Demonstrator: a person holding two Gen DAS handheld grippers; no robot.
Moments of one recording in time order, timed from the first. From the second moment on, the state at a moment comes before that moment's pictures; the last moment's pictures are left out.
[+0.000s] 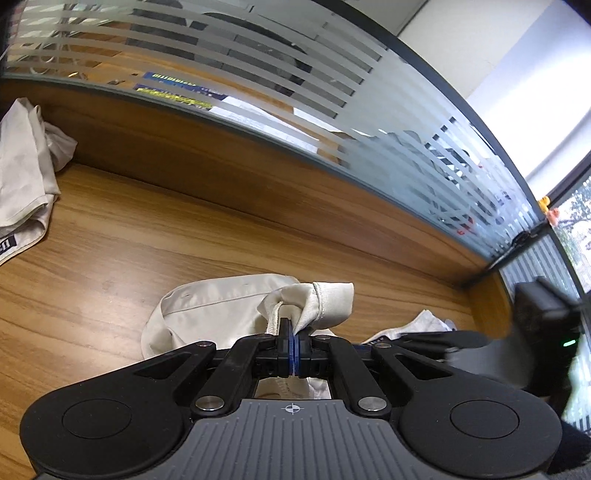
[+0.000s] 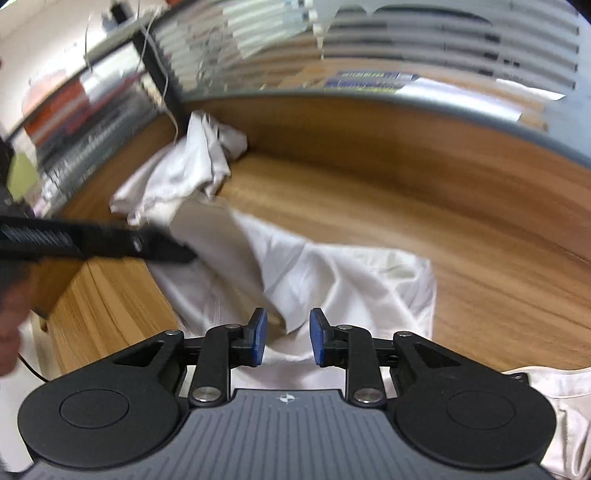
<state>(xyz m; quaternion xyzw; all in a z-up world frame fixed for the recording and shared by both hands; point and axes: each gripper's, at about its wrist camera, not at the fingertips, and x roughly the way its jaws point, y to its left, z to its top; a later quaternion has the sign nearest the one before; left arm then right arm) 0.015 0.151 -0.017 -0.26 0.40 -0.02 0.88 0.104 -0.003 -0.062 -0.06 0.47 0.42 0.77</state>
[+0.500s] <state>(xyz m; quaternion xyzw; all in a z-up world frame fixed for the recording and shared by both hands) 0.014 0.145 -0.017 -0.24 0.41 -0.03 0.88 0.110 -0.010 -0.058 -0.08 0.46 0.43 0.78</state>
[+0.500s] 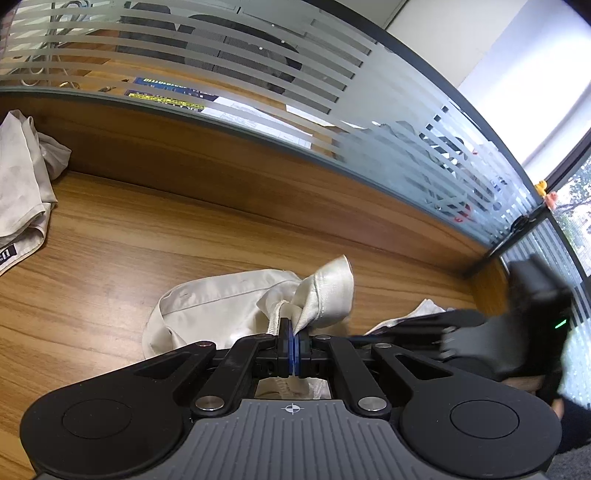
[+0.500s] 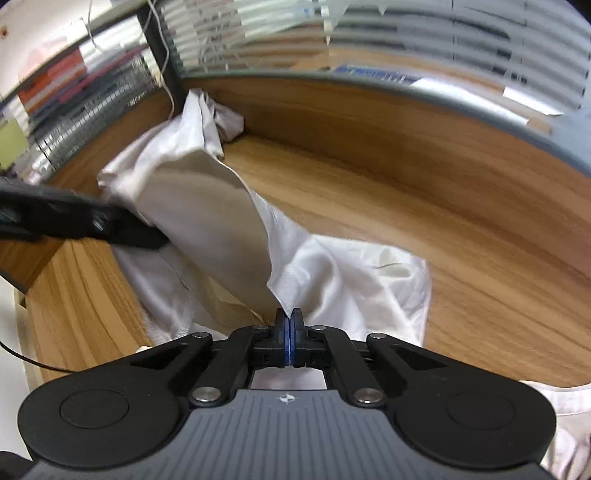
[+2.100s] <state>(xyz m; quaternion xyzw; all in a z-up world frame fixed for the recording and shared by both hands) -0.080 0.210 -0.035 -0.23 0.40 0.24 0.85 0.096 -0.197 0.006 0.04 0.47 0.35 0.81</state>
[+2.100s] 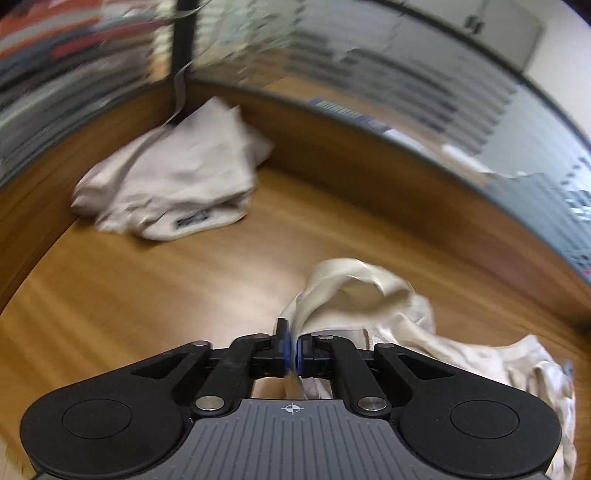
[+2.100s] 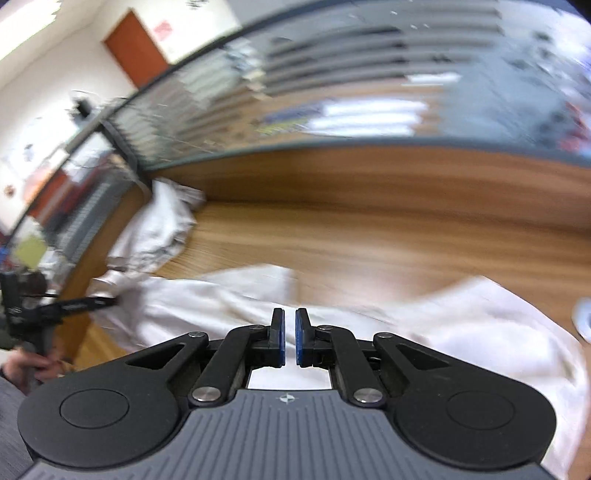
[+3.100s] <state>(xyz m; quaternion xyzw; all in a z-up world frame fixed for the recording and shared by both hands) 0.033 0.022 -0.036 -0.13 0.43 0.06 0.89 0.118 -0.260 -0.120 -0.14 0.50 0.30 0.80</state>
